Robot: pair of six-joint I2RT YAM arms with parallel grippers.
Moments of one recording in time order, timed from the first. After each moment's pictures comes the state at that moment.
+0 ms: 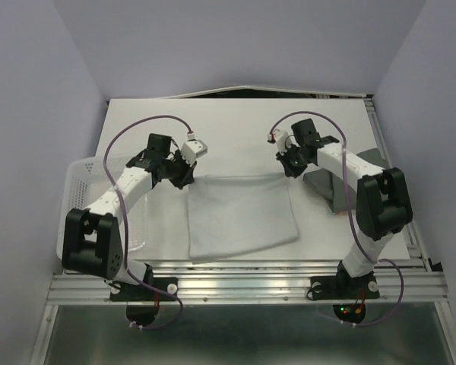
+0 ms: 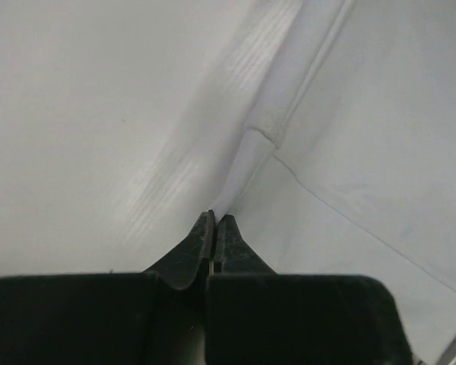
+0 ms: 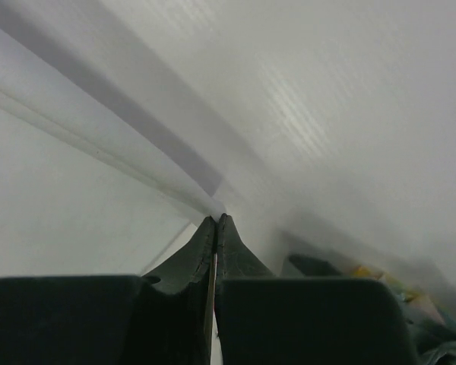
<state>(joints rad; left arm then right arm) -0.24 1.37 0.95 -0.48 0.49 0.48 0.31 1.71 1.23 -0.58 -0.24 -0.46</state>
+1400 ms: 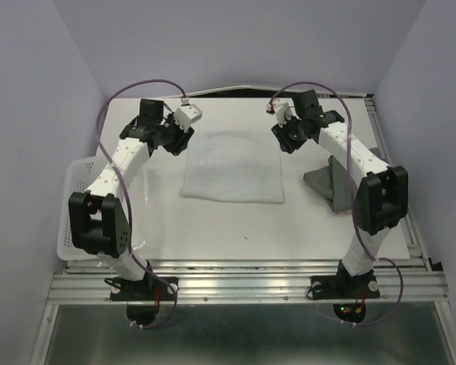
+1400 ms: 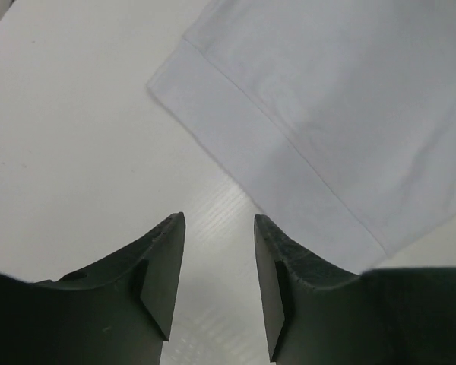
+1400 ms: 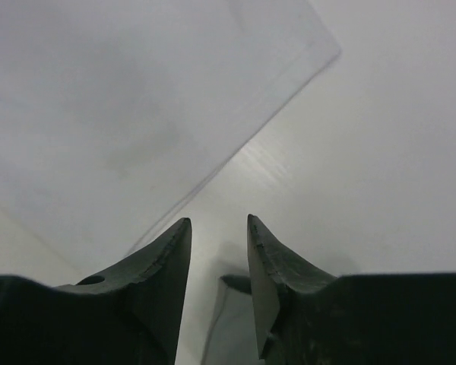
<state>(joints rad) -0.17 1.65 1.41 -0.51 0.33 0.53 0.31 1.87 1.67 -0.70 -0.18 -0.44</state>
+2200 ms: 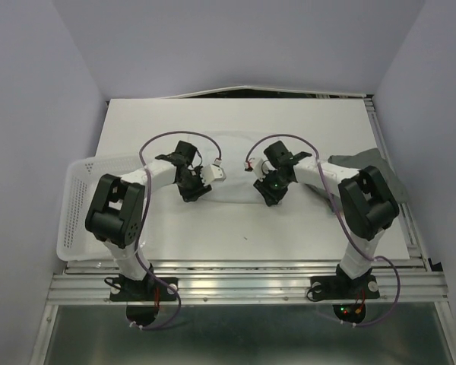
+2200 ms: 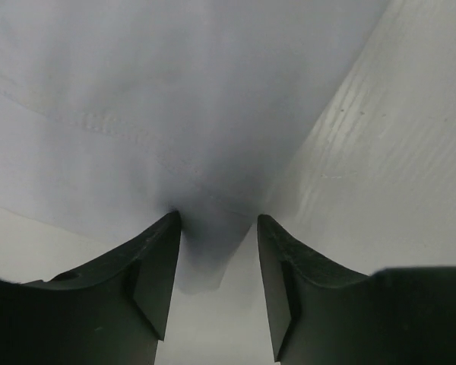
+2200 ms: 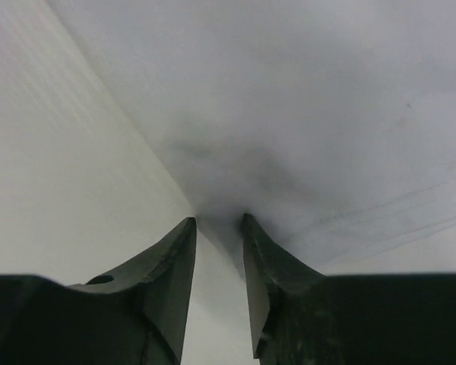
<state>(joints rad) -0.37 1.70 1.02 -0.53 0.27 0.84 0.53 1.82 1.18 -0.61 -0.29 -0.39</state>
